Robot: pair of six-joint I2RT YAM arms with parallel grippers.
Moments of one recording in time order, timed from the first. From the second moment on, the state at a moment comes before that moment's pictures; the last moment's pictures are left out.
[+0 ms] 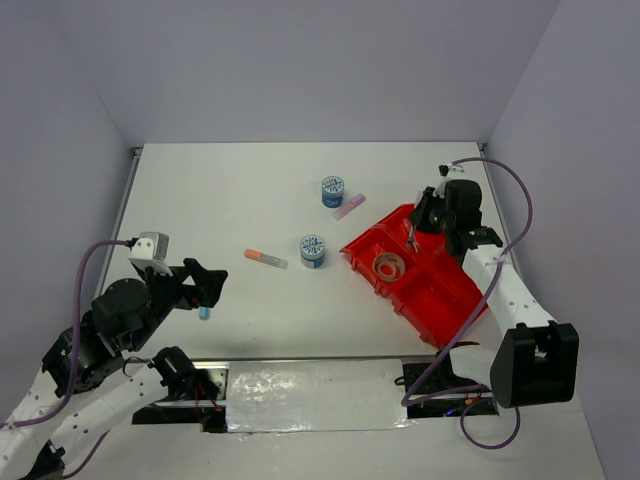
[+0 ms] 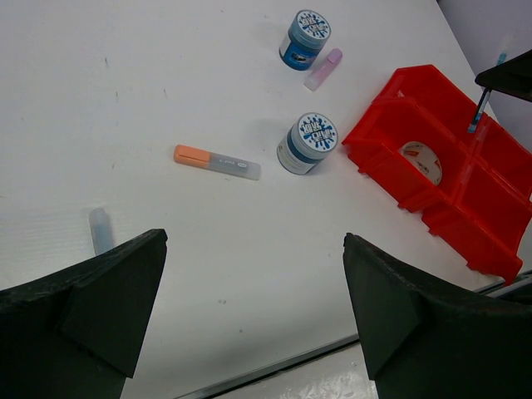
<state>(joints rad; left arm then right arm) -0.77 0.37 0.86 -0.80 -0.41 -0.51 0.06 1.18 0.84 -0.22 -0.16 0.28</state>
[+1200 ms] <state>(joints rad) -0.77 0.28 0.85 -0.75 -0.33 -0.48 0.06 1.43 0.87 -0.12 0.12 0.18</state>
